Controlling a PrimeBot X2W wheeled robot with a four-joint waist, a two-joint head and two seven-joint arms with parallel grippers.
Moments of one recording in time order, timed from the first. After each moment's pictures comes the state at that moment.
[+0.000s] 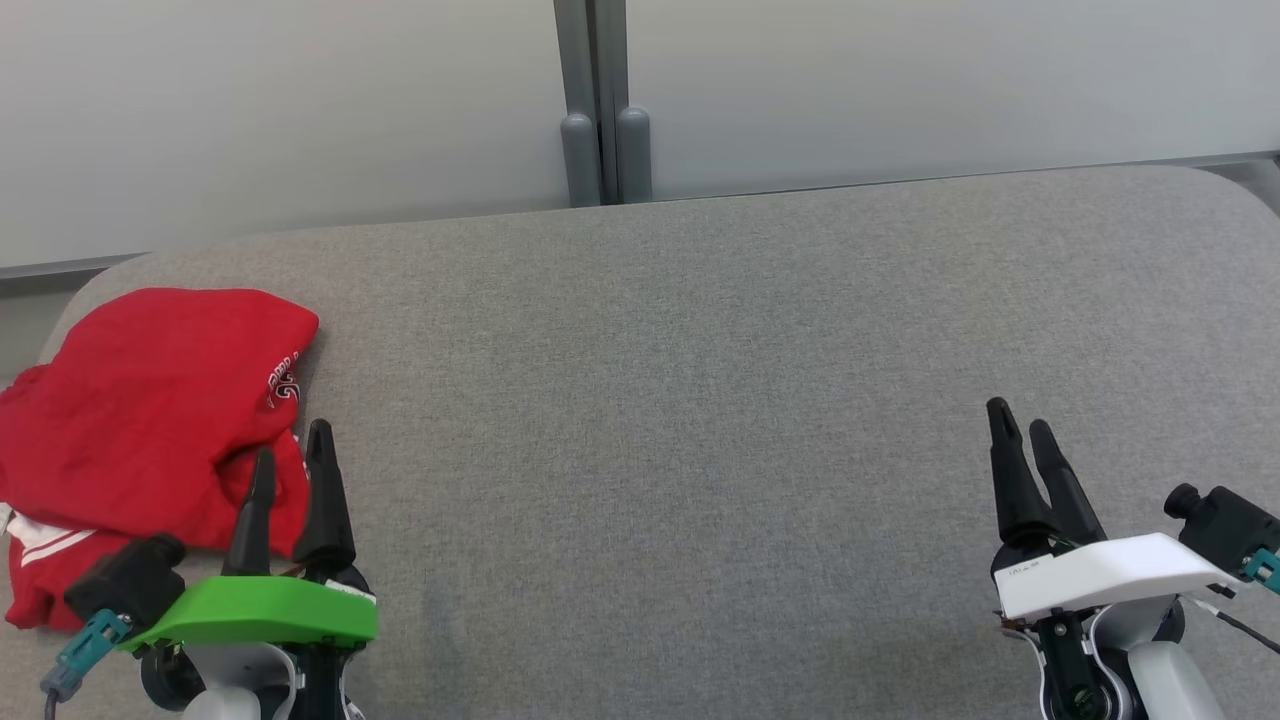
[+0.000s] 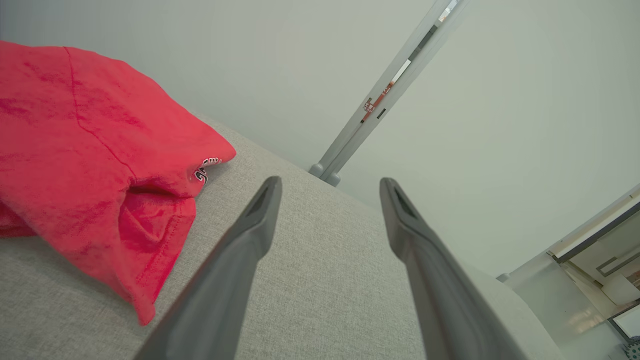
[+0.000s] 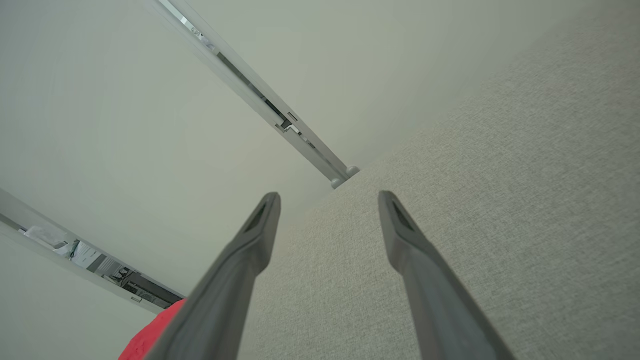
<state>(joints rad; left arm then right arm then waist) -0.08 0.04 0.00 0.15 -0.72 -0.07 -0.11 -0.05 -0.04 0.00 0.11 0.80 0.13 -0.11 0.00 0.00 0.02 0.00</state>
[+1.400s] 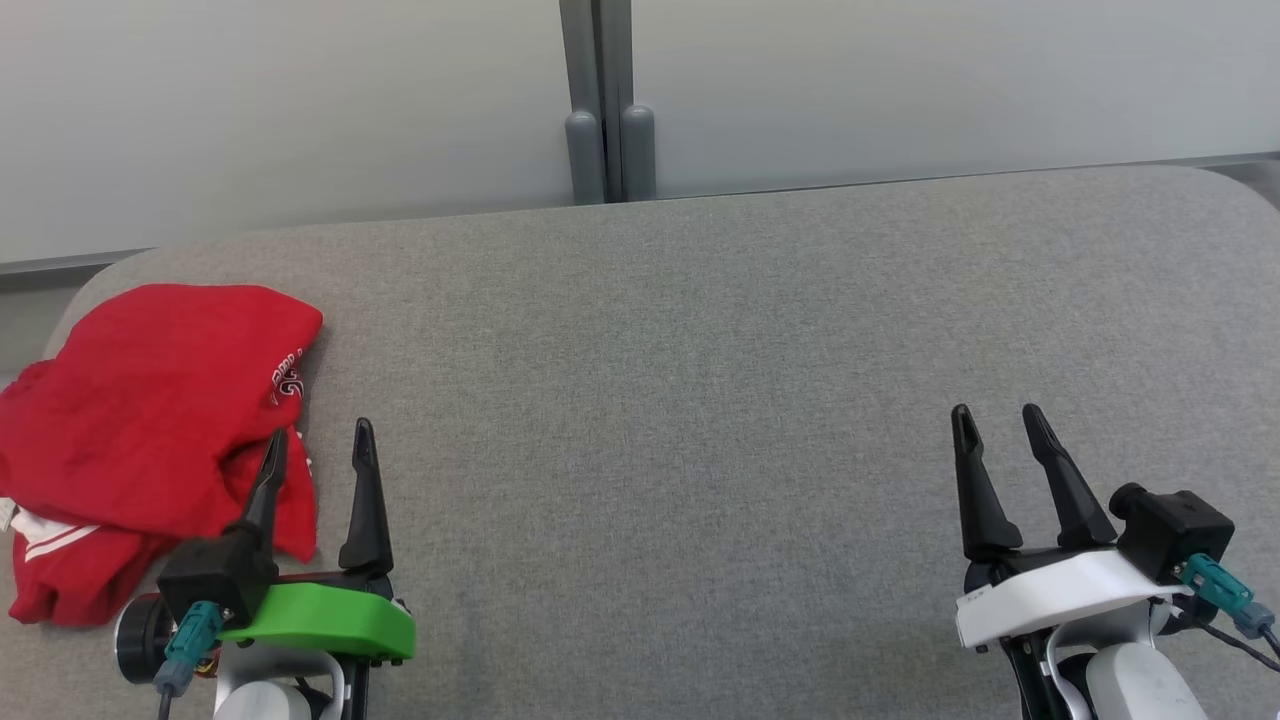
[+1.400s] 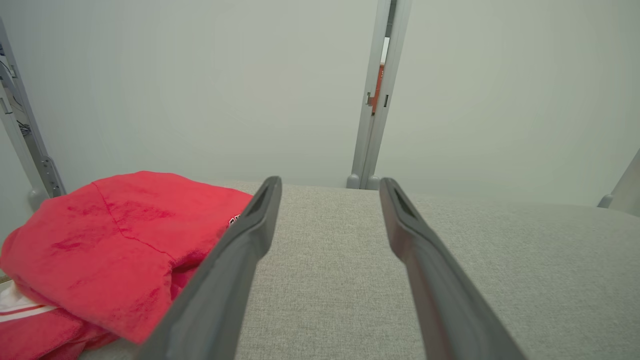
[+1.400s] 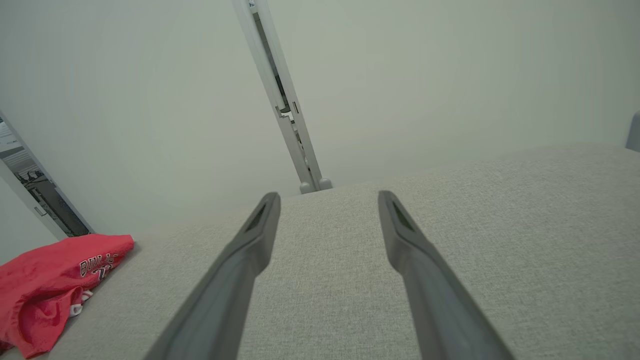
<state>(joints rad) -0.08 0.06 -0.05 0.15 -0.25 -0.04 -0.21 -0.04 -0.05 0.03 0.11 0.33 0.13 -0.21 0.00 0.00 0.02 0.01</state>
